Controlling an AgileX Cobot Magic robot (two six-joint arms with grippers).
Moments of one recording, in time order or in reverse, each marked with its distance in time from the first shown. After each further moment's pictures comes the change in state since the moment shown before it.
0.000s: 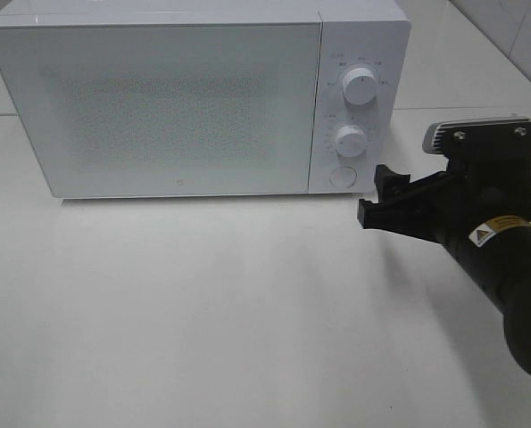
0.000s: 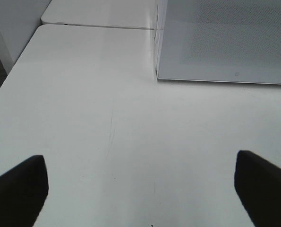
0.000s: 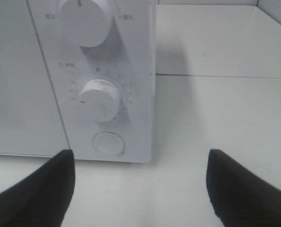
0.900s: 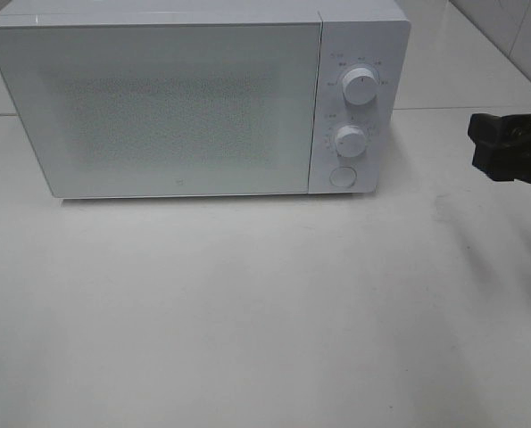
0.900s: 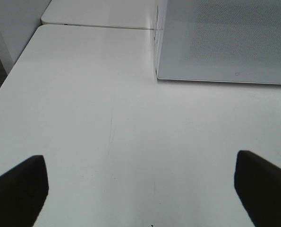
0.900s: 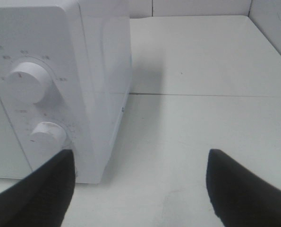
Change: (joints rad) left arm 0.000 0.000 0.000 0.000 0.000 0.000; right arm -0.516 -0.457 0.034 -0.585 0.484 0.185
